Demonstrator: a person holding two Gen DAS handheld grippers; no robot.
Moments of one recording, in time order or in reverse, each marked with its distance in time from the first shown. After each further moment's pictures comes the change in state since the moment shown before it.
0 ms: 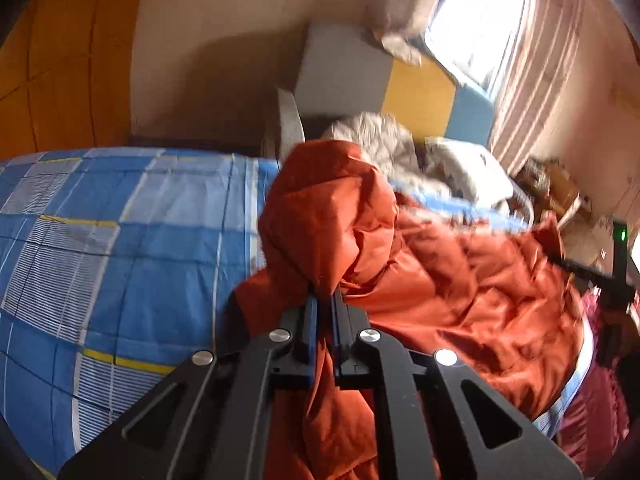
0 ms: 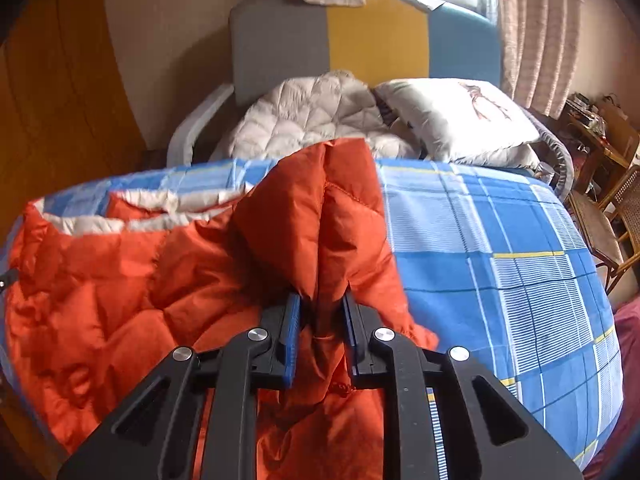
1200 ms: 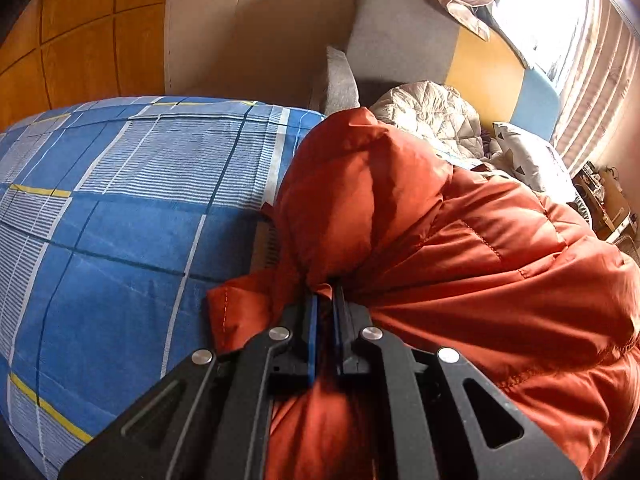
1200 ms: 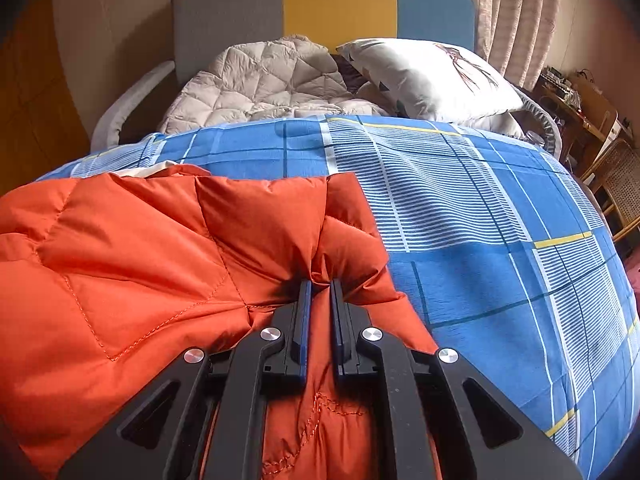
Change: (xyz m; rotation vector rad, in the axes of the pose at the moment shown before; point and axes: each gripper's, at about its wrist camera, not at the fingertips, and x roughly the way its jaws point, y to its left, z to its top) left arm 0.142 0.009 0.001 -0.089 0.133 0.178; right arm 0.136 -0.003 -0.002 0.058 0.082 -0.162
